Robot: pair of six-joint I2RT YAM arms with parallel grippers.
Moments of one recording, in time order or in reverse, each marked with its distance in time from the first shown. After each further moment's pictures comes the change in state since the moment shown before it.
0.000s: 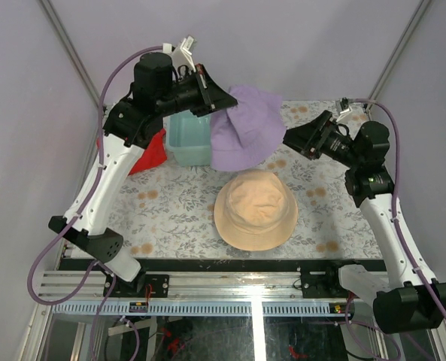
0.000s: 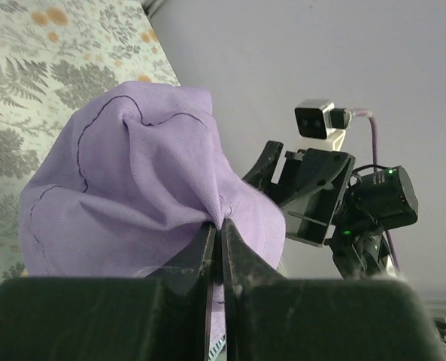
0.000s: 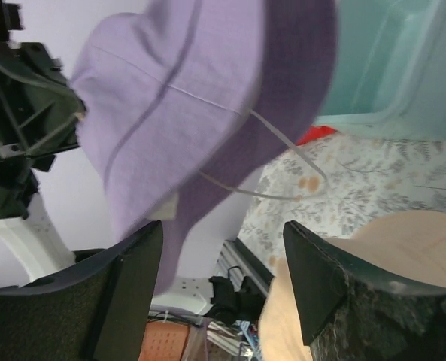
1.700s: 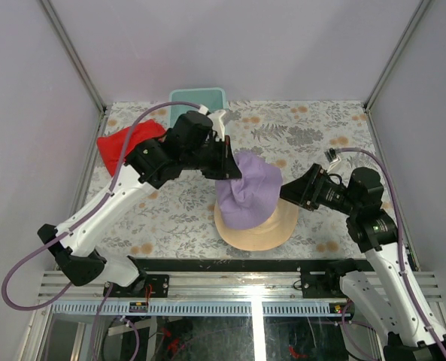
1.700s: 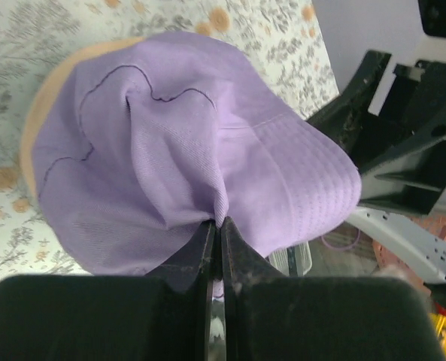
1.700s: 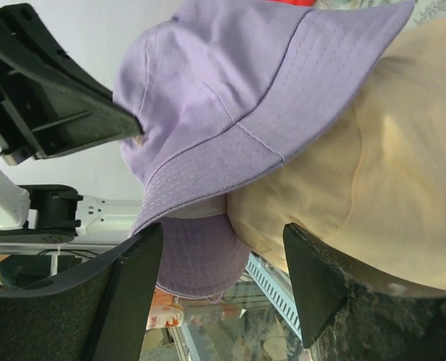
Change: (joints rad) left arm -0.301 -0.197 -0.402 -0.210 -0.208 0.133; right arm 0.147 -0.379 -0.269 -0.307 0.043 -0.063
